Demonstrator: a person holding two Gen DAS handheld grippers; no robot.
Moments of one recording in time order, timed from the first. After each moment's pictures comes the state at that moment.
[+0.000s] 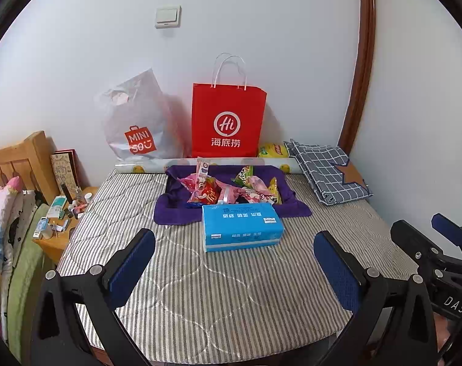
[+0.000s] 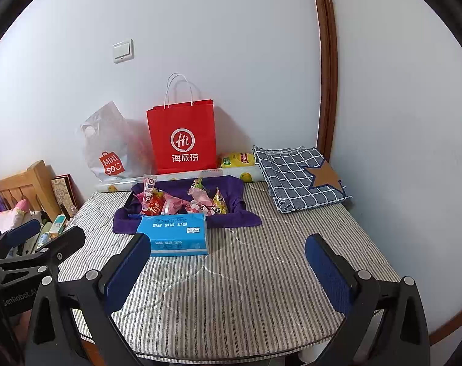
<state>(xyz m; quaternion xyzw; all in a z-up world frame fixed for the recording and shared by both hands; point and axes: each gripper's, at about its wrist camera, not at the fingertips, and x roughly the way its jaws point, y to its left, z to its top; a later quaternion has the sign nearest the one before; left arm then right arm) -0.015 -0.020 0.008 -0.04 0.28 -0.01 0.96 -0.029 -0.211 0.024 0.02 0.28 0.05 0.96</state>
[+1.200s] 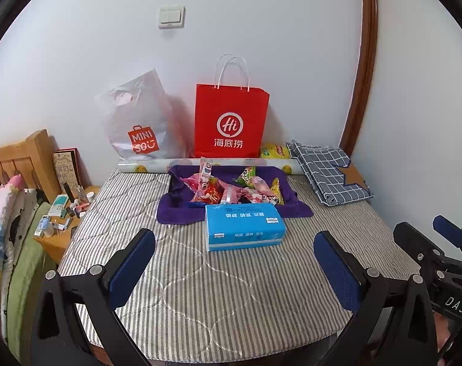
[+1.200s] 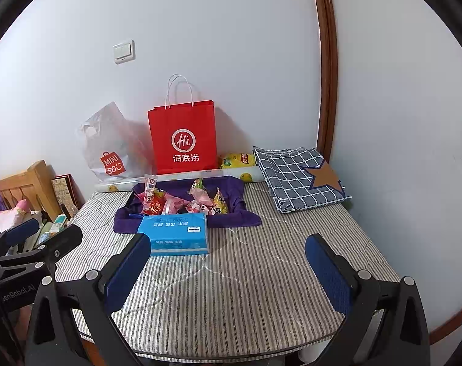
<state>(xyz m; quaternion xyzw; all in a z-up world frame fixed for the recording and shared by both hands) -0.018 -0.018 0.009 -0.04 0.28 0.00 0.96 -0.032 -0.211 0.025 0.02 0.28 0.05 0.96</state>
